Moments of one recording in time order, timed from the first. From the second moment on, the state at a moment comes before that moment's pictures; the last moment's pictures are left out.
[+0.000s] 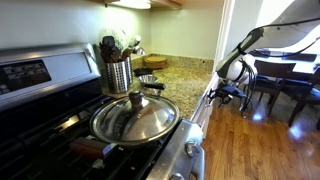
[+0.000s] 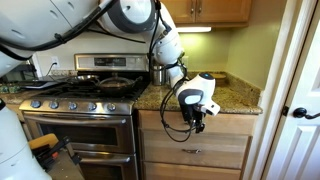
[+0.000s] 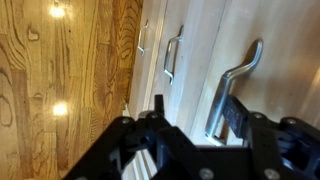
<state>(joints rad) -0.31 0.98 0.07 -1.60 0.44 2.74 0.14</state>
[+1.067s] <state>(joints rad) -0.24 0.94 0.00 -1.64 0.42 2.75 0.16</state>
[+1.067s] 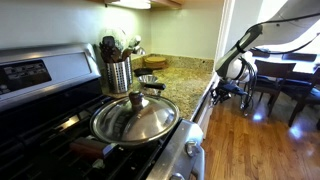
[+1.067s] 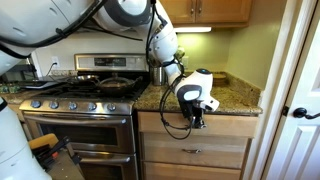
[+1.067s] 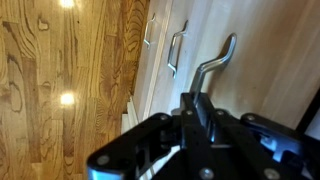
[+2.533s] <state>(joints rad) -0.23 0.86 -0.14 -1.89 0.15 2.77 0.10</state>
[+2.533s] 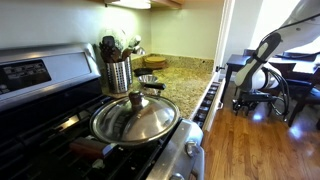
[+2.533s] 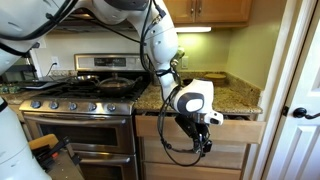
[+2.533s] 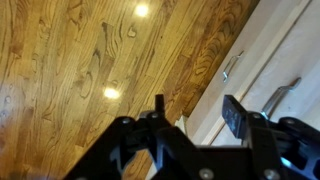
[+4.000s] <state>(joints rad) -0.25 0.68 0.01 -1.84 0.46 2.56 0.17</state>
